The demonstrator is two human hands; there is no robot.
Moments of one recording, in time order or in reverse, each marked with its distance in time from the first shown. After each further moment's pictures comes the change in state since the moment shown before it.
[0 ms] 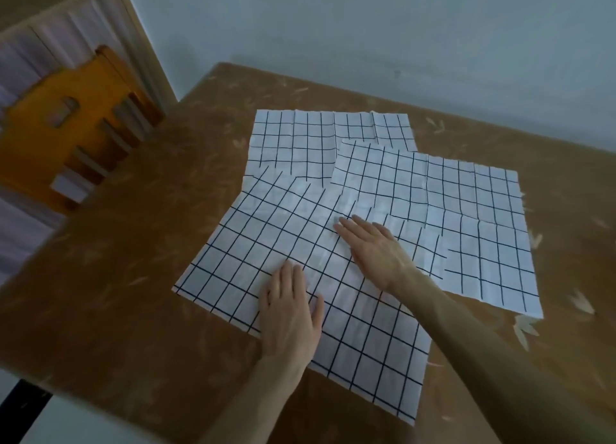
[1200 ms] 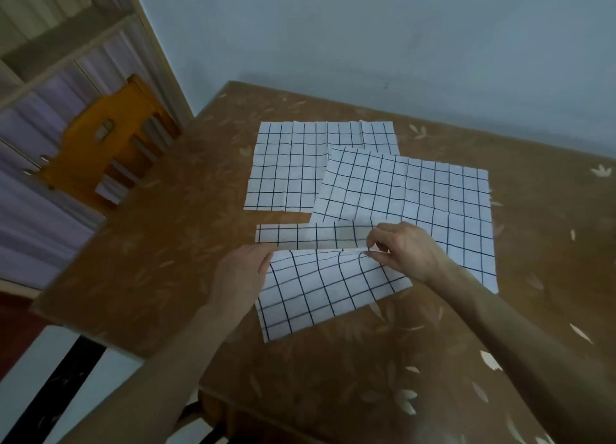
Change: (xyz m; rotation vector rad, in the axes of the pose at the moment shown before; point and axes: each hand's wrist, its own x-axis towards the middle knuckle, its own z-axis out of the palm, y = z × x) left_hand -0.014 -0.045 -0.120 -0.254 0.248 0.270; right_hand -0.093 0.029 -0.098 0.131 0.236 -0.252
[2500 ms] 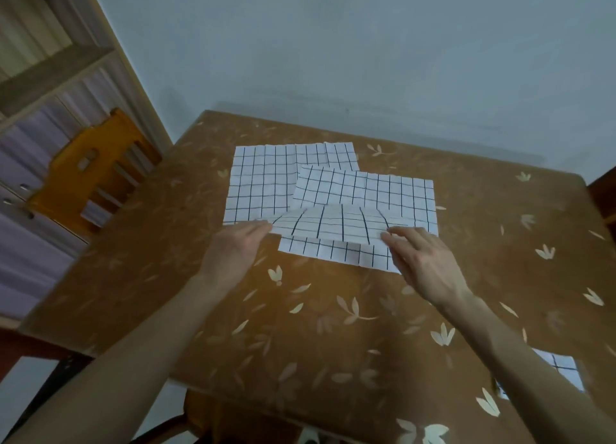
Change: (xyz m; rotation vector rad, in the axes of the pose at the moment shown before) left_hand 0.041 0.042 -0.039 0.142 0.113 0.402; right_hand -0.103 -0.013 -0.068 -0.251 0.287 0.212
